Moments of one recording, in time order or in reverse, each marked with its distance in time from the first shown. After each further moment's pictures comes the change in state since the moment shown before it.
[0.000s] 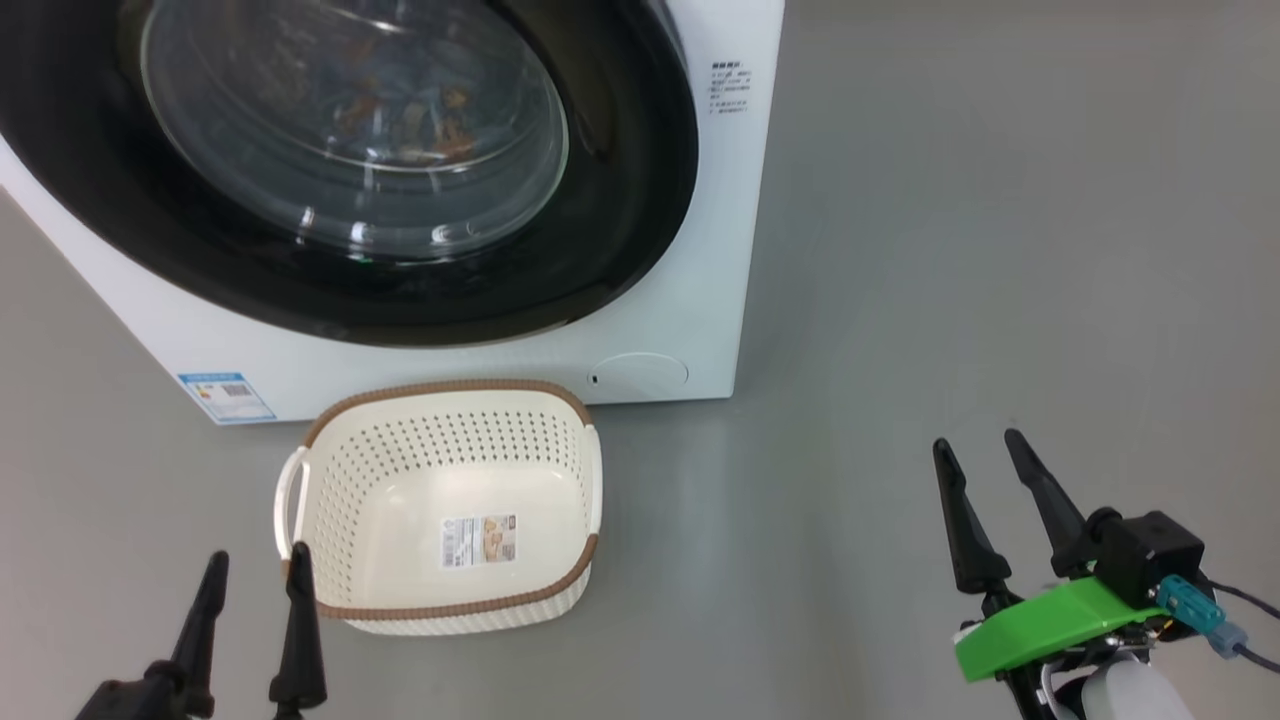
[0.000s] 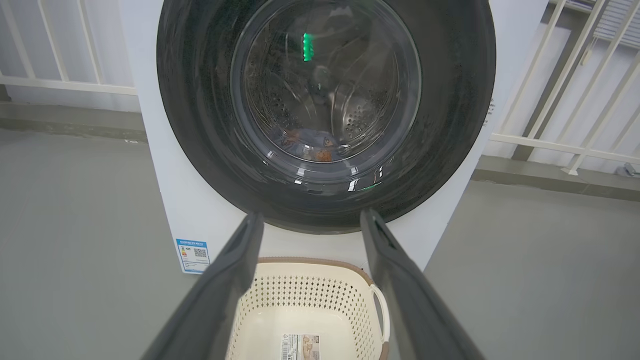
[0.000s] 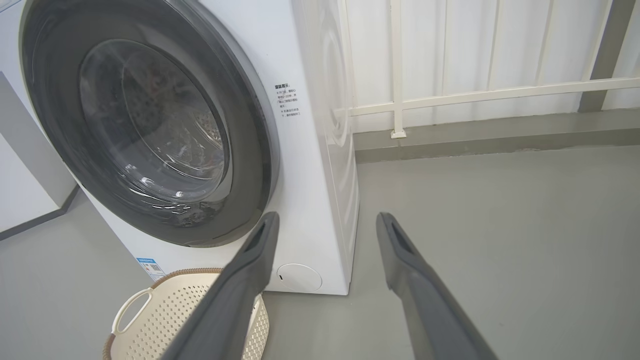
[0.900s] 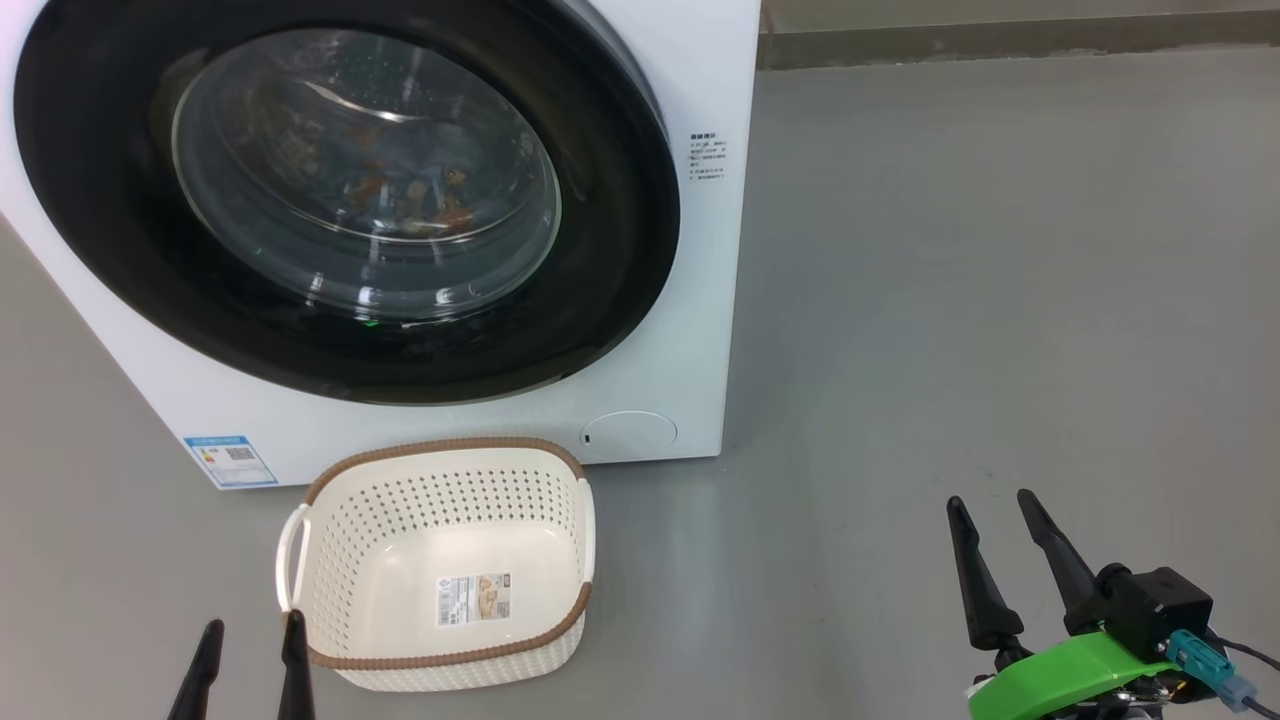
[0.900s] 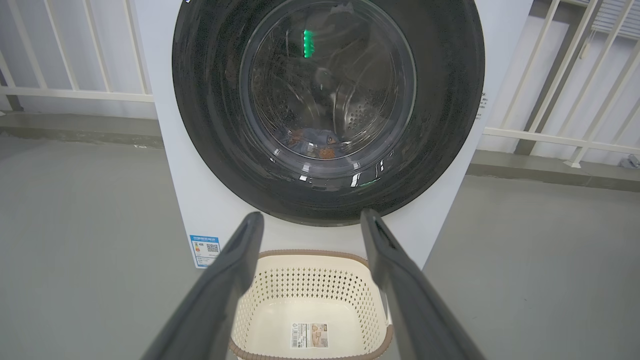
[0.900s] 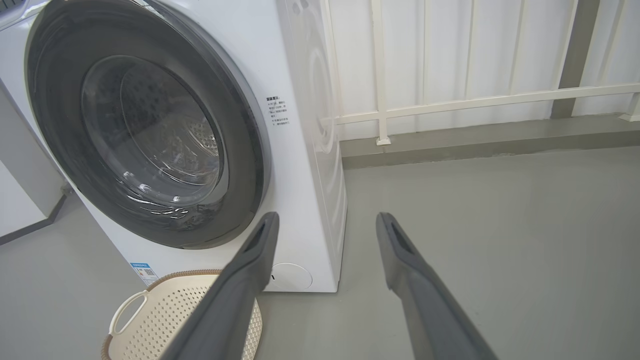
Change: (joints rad) left arm 0.098 0.003 0.021 0.000 0.033 0.000 0.000; right arm 0.095 0.005 -0.020 -0.013 0.000 0.000 0.000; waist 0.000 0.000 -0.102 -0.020
